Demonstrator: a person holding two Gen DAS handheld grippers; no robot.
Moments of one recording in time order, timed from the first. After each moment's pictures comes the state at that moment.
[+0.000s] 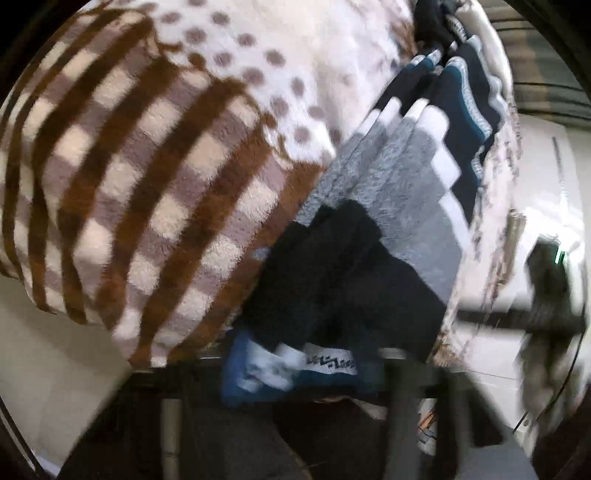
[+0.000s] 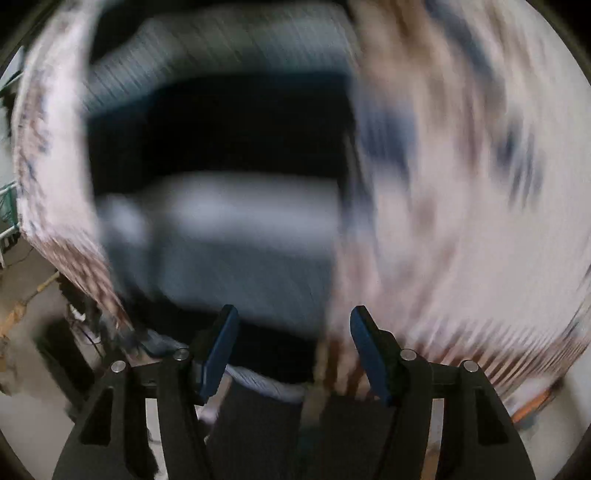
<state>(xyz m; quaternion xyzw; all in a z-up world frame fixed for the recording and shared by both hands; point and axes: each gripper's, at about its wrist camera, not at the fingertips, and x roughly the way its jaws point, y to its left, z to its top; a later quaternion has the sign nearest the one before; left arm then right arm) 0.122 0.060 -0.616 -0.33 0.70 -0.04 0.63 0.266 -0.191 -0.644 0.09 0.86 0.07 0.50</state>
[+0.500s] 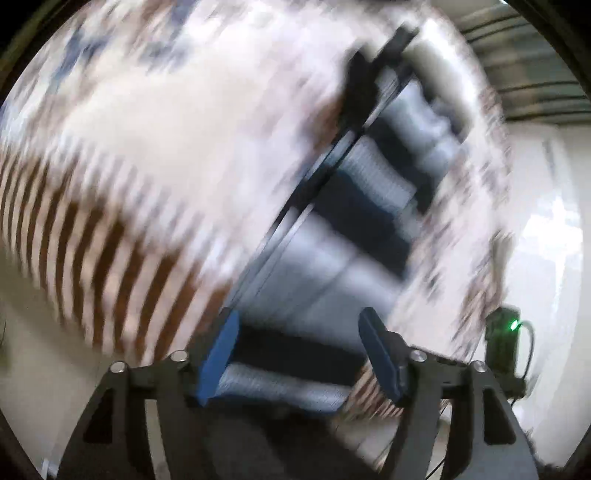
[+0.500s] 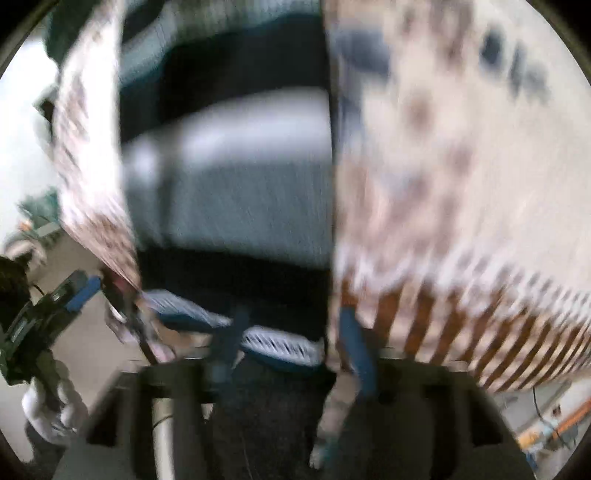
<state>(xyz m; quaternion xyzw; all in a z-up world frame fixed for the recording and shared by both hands) 0.225 0.050 -0.478 -0.30 0.65 -0.04 0.70 0.224 -0.244 -0.606 0.18 0.80 0.13 0.56</state>
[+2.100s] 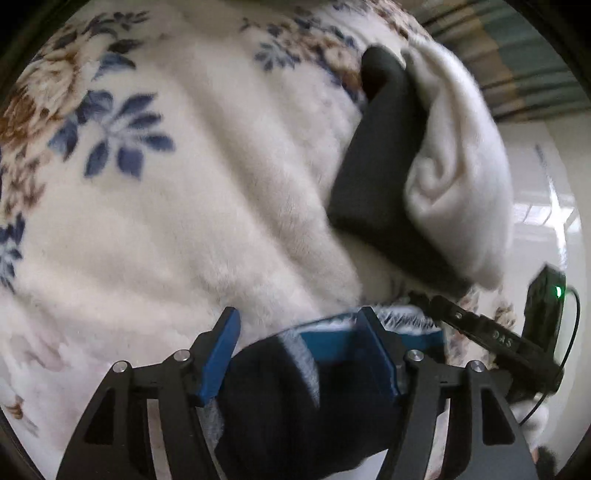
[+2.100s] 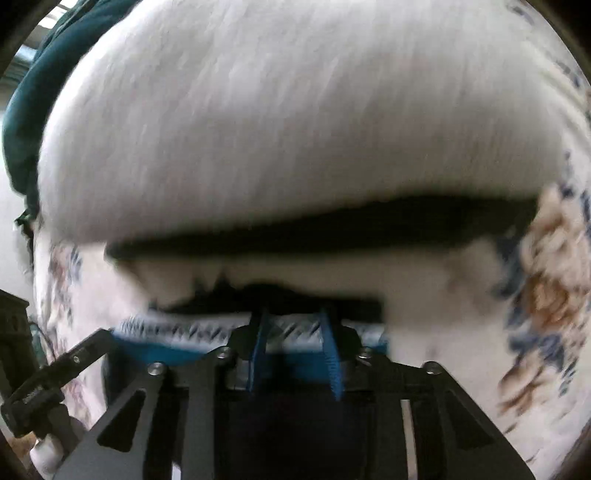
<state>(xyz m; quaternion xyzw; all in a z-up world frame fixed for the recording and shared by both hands) 0.628 0.030 -0.603 -0.26 0.63 -0.13 0.72 0.705 -0.248 -0.627 0.16 0.66 0.02 0.73</state>
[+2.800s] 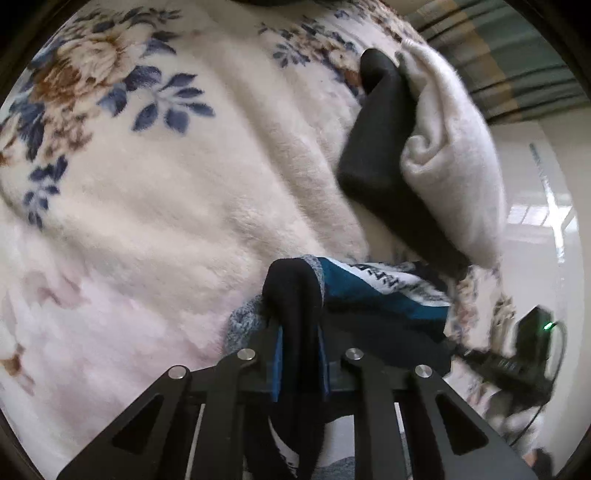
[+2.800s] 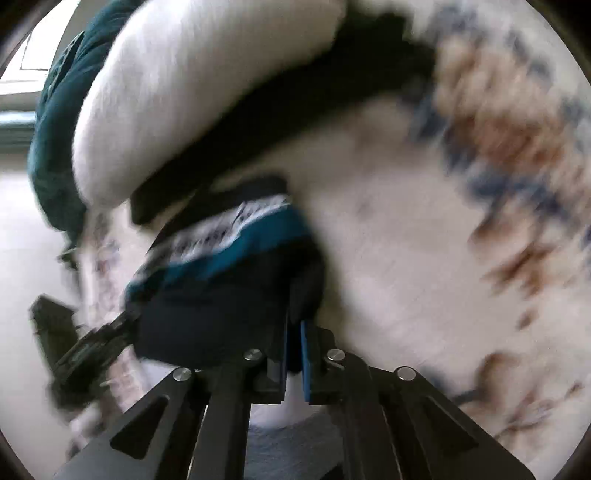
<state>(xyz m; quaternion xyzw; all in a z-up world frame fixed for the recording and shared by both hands) 0.584 0.042 -0.603 -0.24 0.63 -0.12 0.73 0.610 -0.310 -0.633 0.29 0.66 0.04 0.69</state>
